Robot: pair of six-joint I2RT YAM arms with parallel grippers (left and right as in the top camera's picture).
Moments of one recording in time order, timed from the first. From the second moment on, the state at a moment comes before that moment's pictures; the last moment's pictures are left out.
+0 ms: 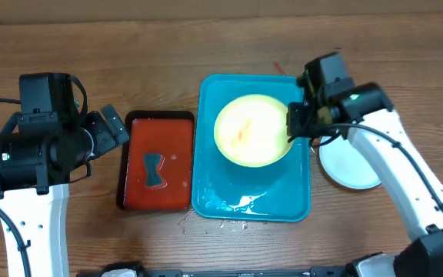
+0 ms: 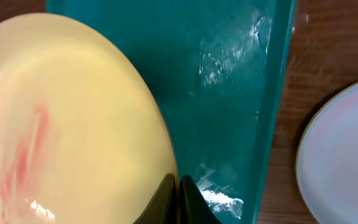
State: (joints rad) left arm 0.08 1.26 1.58 -1.42 -0.05 -0.46; right arm 0.33 1.59 1.35 -1.00 -0.16 0.36
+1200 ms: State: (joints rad) left arm 0.00 1.47 1.16 -1.11 0.10 -0.34; right arm 0.34 1.19 1.04 -0.78 -0.31 0.26
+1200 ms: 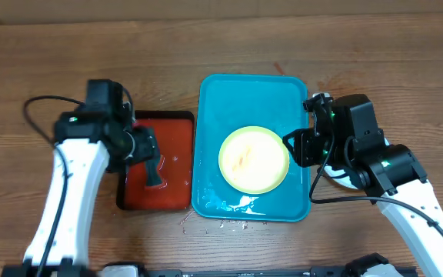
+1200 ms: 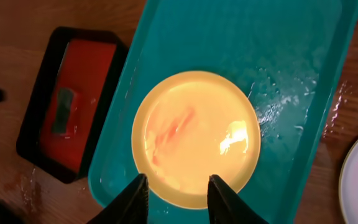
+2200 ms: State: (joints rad) left arm -0.09 1.71 1.11 -1.00 0.01 -0.48; right arm 0.34 1.19 1.04 -0.80 -0.33 0.28
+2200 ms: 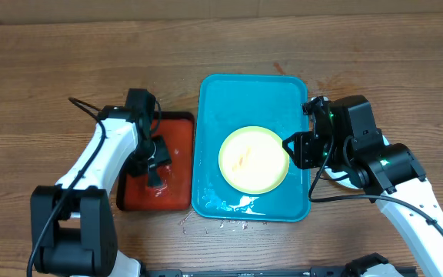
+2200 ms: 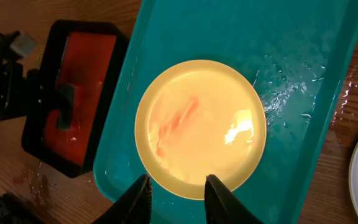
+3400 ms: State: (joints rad) left arm -0.09 1.82 1.17 -1.08 0.08 -0.36; right arm 0.34 1.19 1.04 -0.81 -0.33 0.28
